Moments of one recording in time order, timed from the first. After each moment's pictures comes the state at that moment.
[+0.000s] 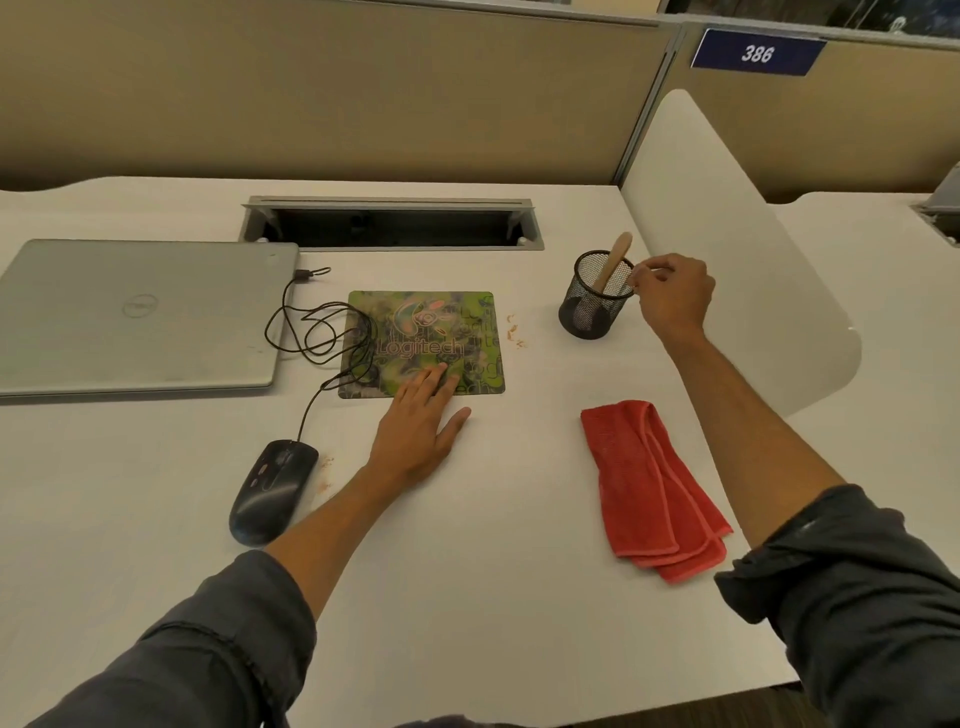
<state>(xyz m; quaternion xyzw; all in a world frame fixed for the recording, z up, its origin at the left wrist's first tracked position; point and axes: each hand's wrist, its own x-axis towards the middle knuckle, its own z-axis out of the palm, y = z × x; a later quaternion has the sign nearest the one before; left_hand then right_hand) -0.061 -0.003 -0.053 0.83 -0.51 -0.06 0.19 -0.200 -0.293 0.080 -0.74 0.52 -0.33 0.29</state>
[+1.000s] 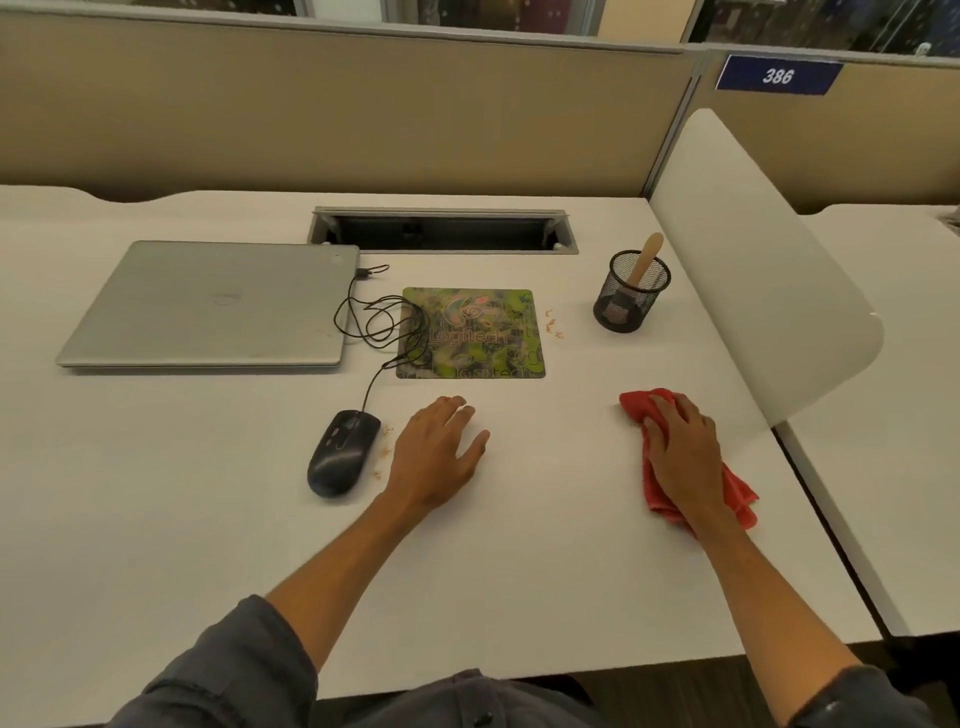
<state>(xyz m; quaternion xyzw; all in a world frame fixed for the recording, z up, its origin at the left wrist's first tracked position) -0.096 0.076 -0.025 0.85 -0.48 -0.04 0.23 -0.324 -0.155 -0.020 -0.86 0.46 -0.15 0.14</state>
